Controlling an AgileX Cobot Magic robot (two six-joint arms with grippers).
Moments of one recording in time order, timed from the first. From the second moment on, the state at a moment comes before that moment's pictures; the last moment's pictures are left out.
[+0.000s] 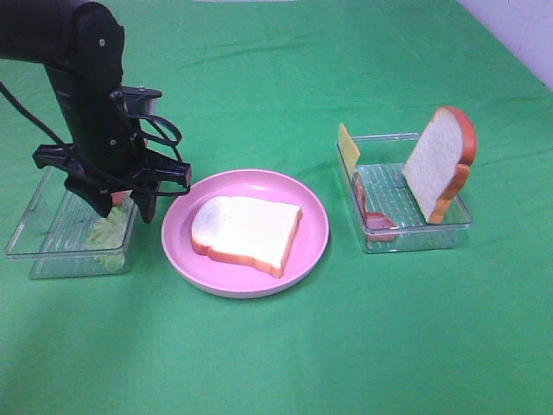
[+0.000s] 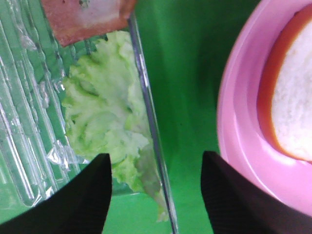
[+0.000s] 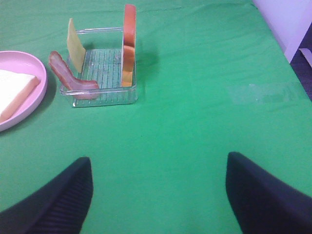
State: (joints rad) left arm -0.42 2.05 -1.43 0.06 0.92 -0.35; right arm -0.05 0.00 -0.50 0.09 1.07 -0.07
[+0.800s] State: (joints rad) left arm -0.42 2.07 -1.43 0.06 0.91 -0.35; right arm -0.05 0.00 -0.50 0.09 1.07 -0.07
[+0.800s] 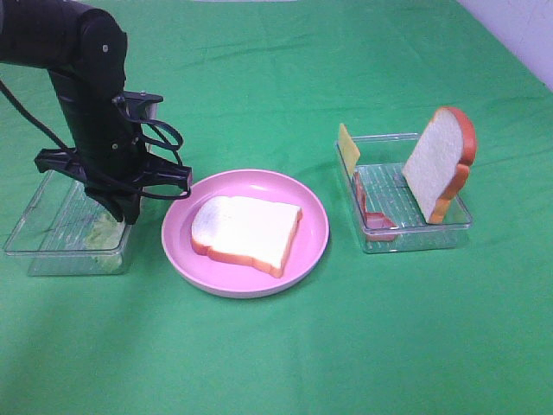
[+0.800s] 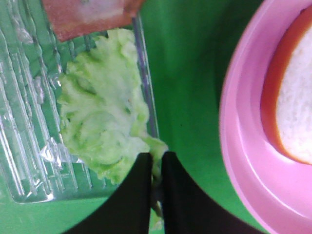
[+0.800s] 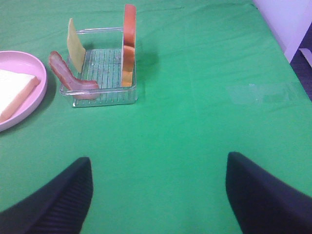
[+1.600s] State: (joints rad) left arm -0.42 2.05 -1.43 0.07 0.92 -0.39; right arm -0.05 0.00 -0.50 0.09 1.07 -0.07
